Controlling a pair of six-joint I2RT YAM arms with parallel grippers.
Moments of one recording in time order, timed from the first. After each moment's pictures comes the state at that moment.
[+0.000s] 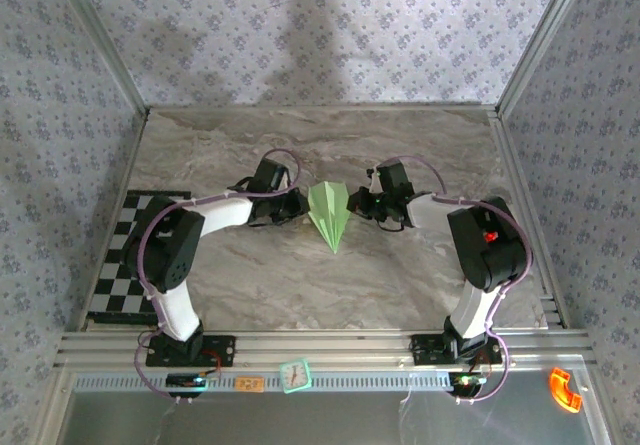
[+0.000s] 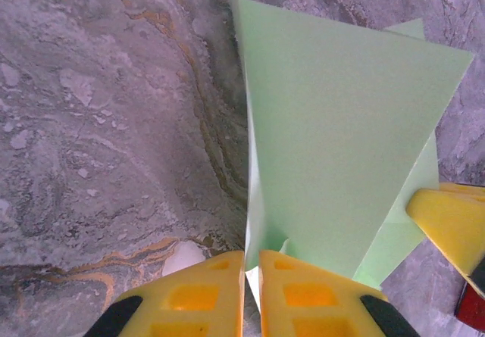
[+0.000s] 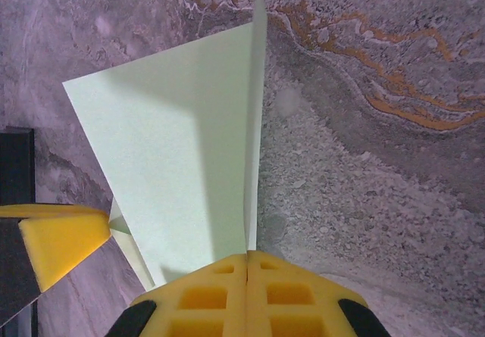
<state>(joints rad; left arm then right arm) -0.52 1.79 1.01 -0.10 0.36 -0.84 0.40 1.76 0.89 0.06 -0.44 0.68</state>
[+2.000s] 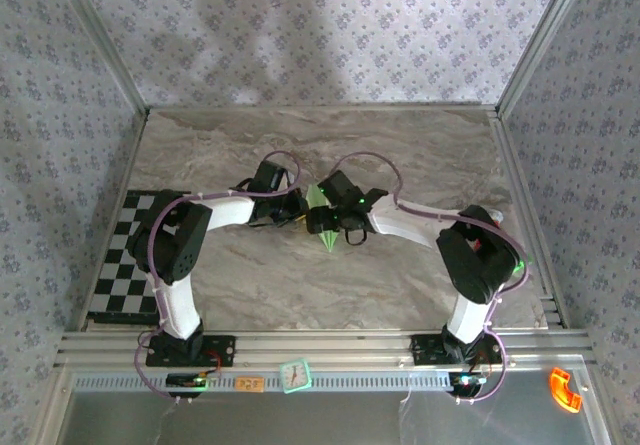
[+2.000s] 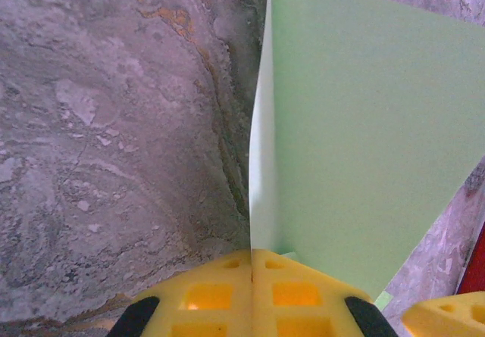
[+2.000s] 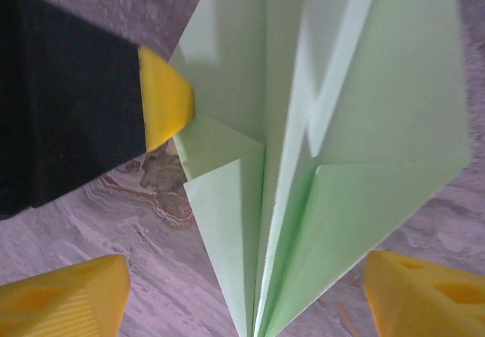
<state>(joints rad) -0.51 1.86 1.00 -0.04 0.41 -0.86 0.76 1.76 1.14 -0.40 0.02 0.53</state>
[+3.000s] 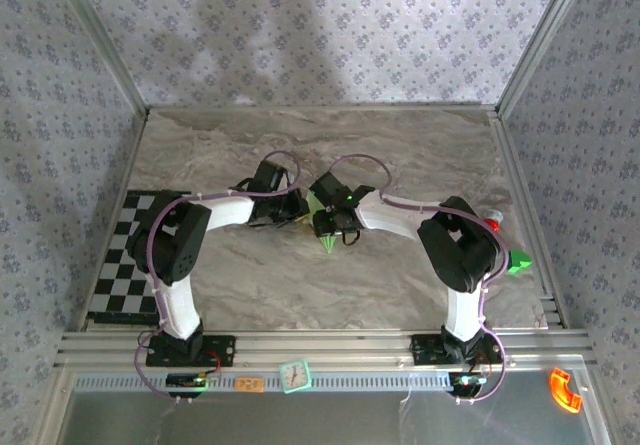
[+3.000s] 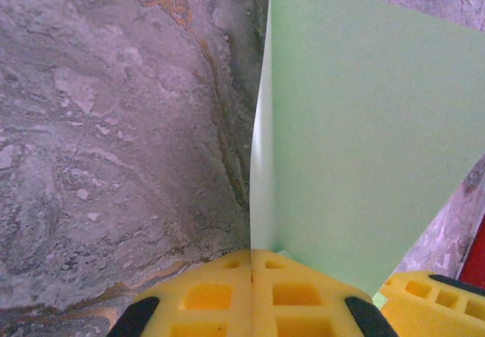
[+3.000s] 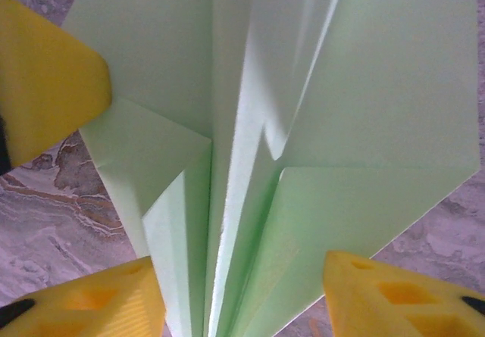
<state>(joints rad) -0.51 1.85 1.01 -0.06 0.42 -0.86 0.77 1.87 1.22 -0.51 0.08 0.52</state>
